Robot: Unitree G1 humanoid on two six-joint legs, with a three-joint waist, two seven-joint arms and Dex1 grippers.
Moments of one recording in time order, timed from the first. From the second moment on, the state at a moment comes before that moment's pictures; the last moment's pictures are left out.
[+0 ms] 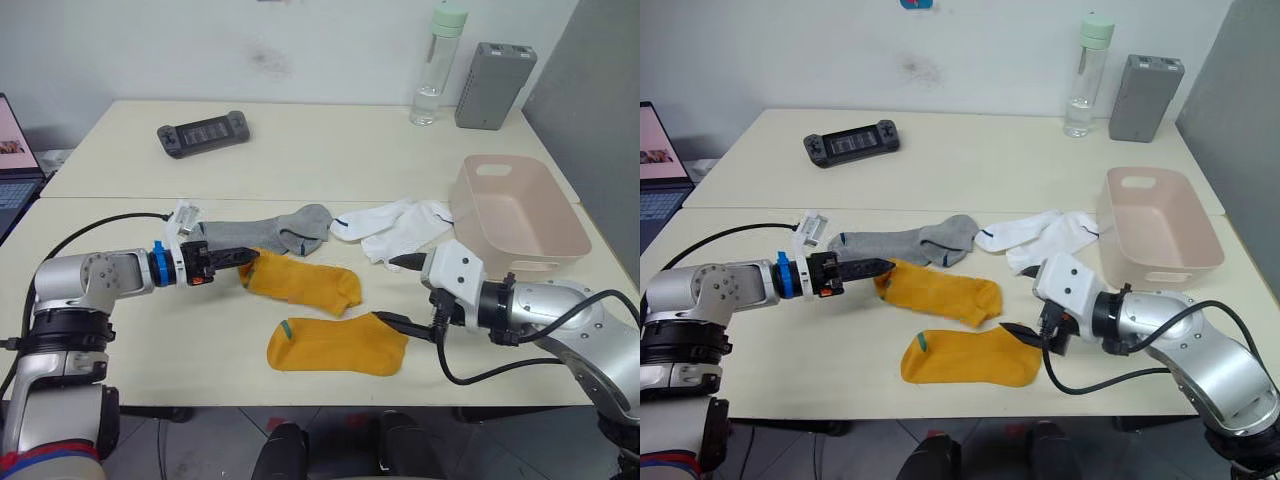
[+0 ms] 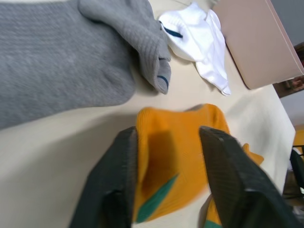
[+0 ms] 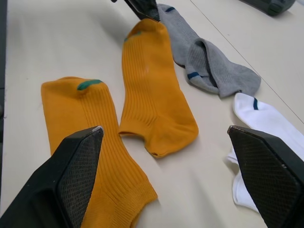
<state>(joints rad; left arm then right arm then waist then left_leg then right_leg) -0.63 0.82 0.10 0.40 -0.67 1.04 -1.02 -0.33 -0.78 0.15 -0.77 0.47 0.84 0.67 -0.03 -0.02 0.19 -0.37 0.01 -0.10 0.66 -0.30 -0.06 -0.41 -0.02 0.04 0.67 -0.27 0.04</state>
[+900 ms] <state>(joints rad) -0.74 0.83 -0.27 0.72 0.07 -0.36 -1.34 -0.42 -0.68 0.31 -0.69 0.35 0.84 0.65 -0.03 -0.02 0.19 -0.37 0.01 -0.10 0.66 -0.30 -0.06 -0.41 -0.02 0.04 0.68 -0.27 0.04</state>
